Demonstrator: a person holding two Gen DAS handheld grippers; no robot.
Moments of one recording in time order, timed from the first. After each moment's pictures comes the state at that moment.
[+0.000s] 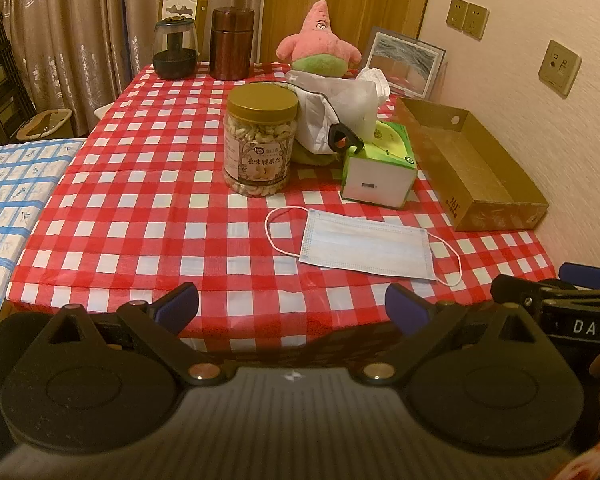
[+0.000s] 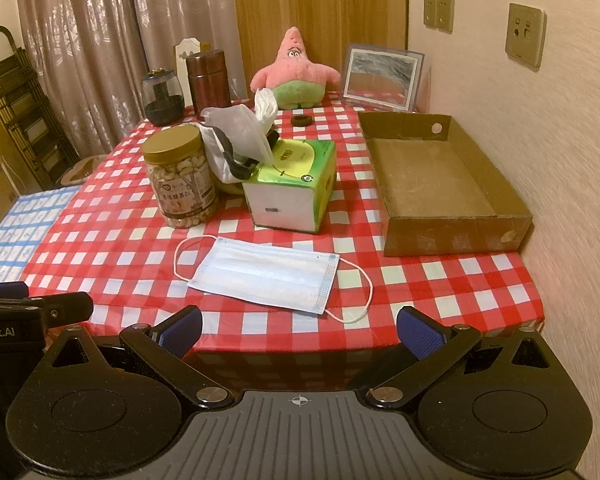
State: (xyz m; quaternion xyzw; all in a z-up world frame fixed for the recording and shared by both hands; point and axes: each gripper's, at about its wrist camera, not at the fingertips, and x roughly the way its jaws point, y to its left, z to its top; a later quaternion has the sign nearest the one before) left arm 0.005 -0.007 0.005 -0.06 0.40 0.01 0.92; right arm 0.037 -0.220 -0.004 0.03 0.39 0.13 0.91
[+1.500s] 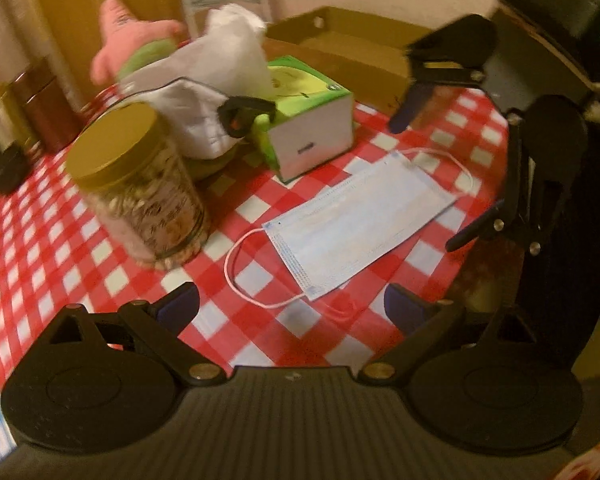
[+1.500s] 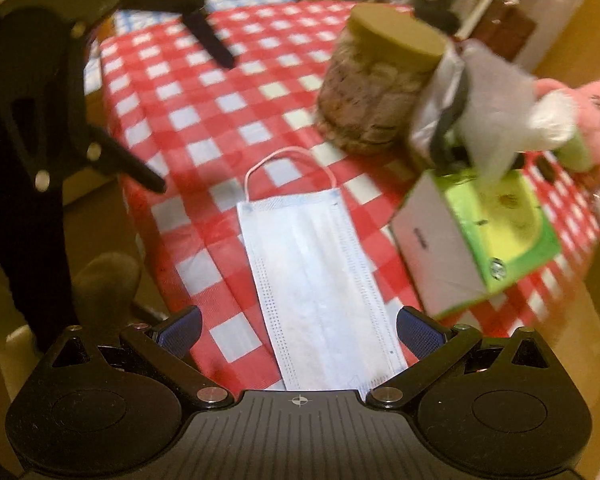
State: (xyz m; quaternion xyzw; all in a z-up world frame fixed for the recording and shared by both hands) left arm 0.134 0.004 -0.064 0.21 0.41 -0.25 0.85; right arm 0.181 -0.139 -0.099 -0.33 0.40 0.47 0.72
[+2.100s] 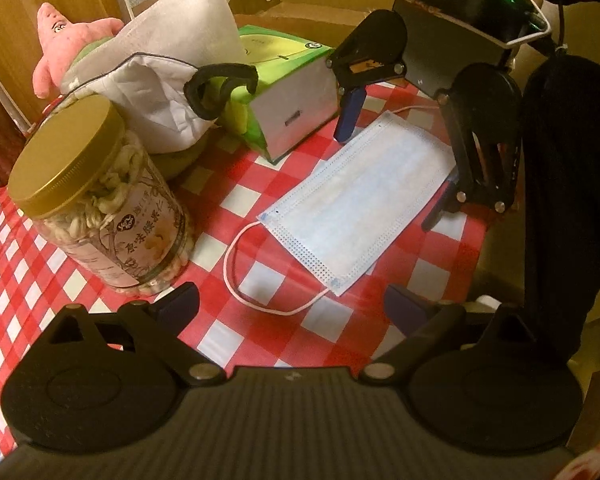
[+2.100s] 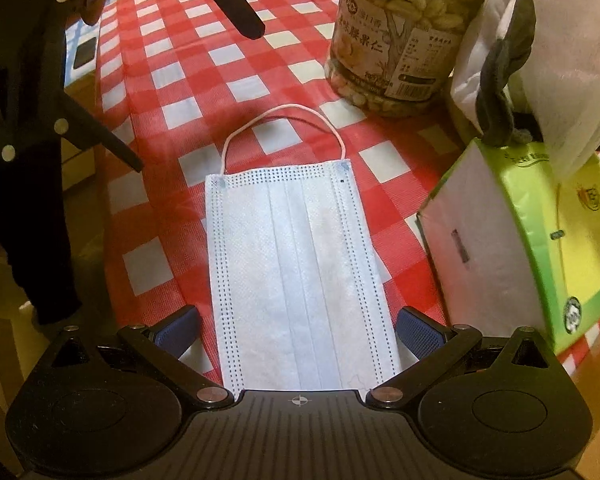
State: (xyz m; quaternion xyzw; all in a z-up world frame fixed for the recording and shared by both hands) left arm 0.172 0.017 -0.101 0.25 0.42 -0.32 0.81; right arm 0.238 -0.118 -0.146 -0.33 0.45 0.51 0.66
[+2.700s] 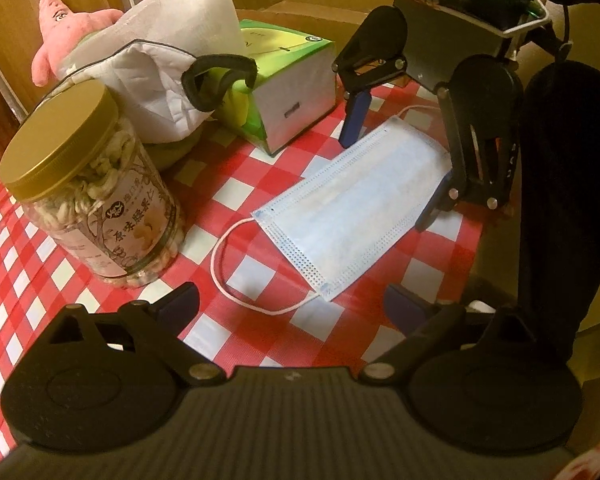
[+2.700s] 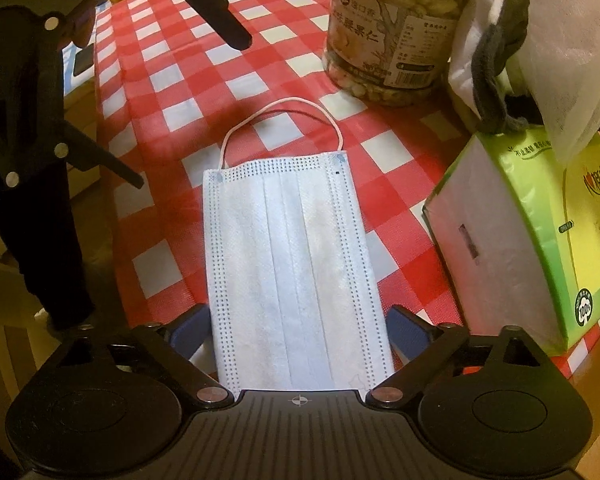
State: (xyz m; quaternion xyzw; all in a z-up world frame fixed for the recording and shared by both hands) left arm 0.171 0.017 -0.107 0.24 0.43 -0.32 0.81; right arm 0.239 -0.117 -0.144 -0.32 0.47 0.50 0.65
